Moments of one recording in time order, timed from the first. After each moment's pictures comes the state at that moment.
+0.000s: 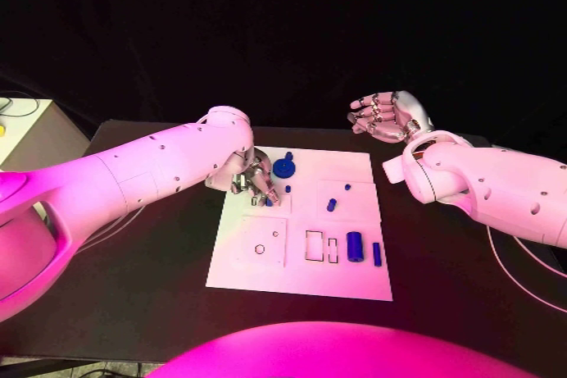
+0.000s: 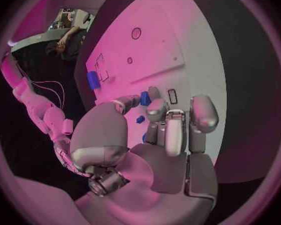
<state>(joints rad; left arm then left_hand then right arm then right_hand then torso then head) 1.23 -0.42 0.02 1.05 -1.17 0.68 -0.53 0.92 -0.14 0.51 0.23 0.44 0.98 0.03 0.57 0.98 1.31 -0.03 1.20 1.00 1.46 -0.07 1.54 1.31 0.12 1.30 0.03 1.33 1.09 1.20 -0.74 -0.09 1.31 -0.55 -0.61 0.33 1.25 -0.21 0.48 0.15 0.36 0.83 0.21 0.22 0.30 1.03 0.17 0.21 0.09 1.11 0.11 0.12 0.44 0.18 1.06 0.23 0.07 0.18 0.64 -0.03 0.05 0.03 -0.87</state>
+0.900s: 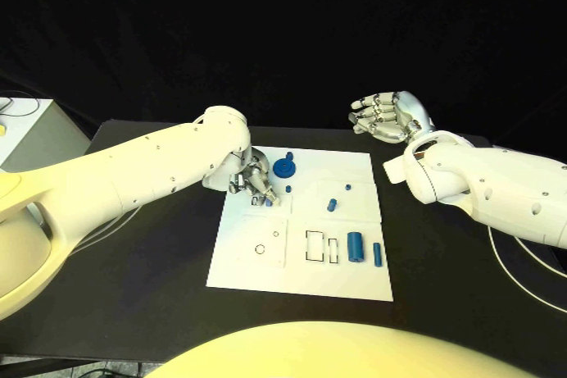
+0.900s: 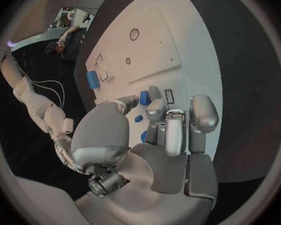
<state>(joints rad) 1.23 -0.43 0.02 1.07 -1.17 0.66 -0.53 0.94 -0.14 0.45 0.28 0.30 0.98 0.03 0.57 0.98 1.31 -0.03 1.20 1.00 1.46 -0.07 1.54 1.31 0.12 1.30 0.03 1.33 1.09 1.20 -0.74 -0.09 1.31 -0.55 -0.60 0.33 1.25 -0.21 0.48 0.15 0.36 0.83 0.21 0.22 0.30 1.03 0.17 0.21 0.09 1.11 0.11 0.12 0.44 0.18 1.06 0.23 0.07 0.18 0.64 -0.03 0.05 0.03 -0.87</state>
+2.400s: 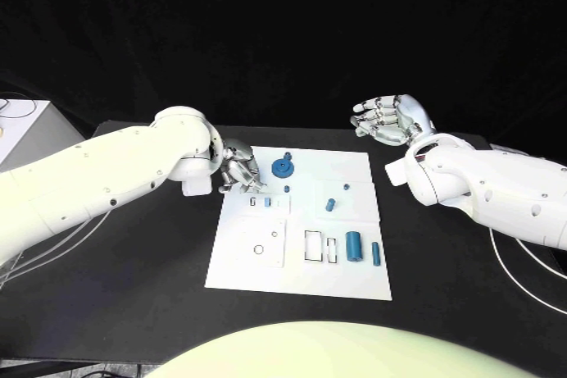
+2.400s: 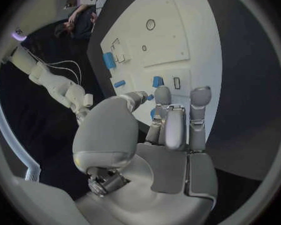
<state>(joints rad) 1.19 -0.69 0.10 1.38 -1.07 0.37 -0.50 1.16 -0.15 0.49 0.27 0.29 0.81 0.11 0.46 0.91 1.05 0.03 0.96 0.67 1.47 -0.04 1.39 1.31 0.13 1.16 0.07 1.16 0.85 1.18 -0.76 -0.09 1.30 -0.55 -0.60 0.33 1.25 -0.21 0.48 0.15 0.36 0.83 0.21 0.22 0.30 1.03 0.17 0.21 0.08 1.11 0.11 0.12 0.44 0.18 1.05 0.23 0.07 0.17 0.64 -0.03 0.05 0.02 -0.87</state>
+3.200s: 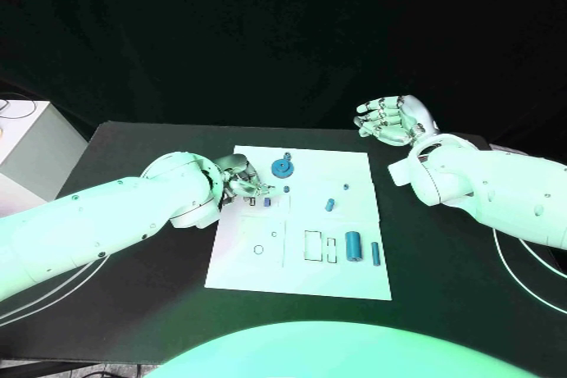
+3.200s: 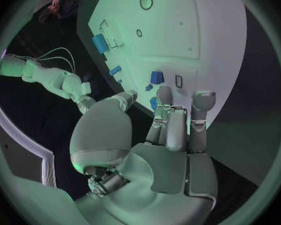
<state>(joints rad) 1.04 -0.76 0.10 1.54 -1.21 -0.08 -0.49 1.02 -0.16 0.36 0.30 0.28 0.81 0.11 0.51 0.86 1.05 0.04 0.98 0.64 1.47 -0.02 1.42 1.31 0.13 1.22 0.08 1.19 0.90 1.18 -0.77 -0.09 1.30 -0.55 -0.60 0.33 1.25 -0.21 0.48 0.15 0.37 0.83 0.21 0.22 0.30 1.03 0.17 0.21 0.08 1.11 0.11 0.12 0.44 0.18 1.05 0.23 0.07 0.17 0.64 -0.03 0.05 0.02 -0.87</state>
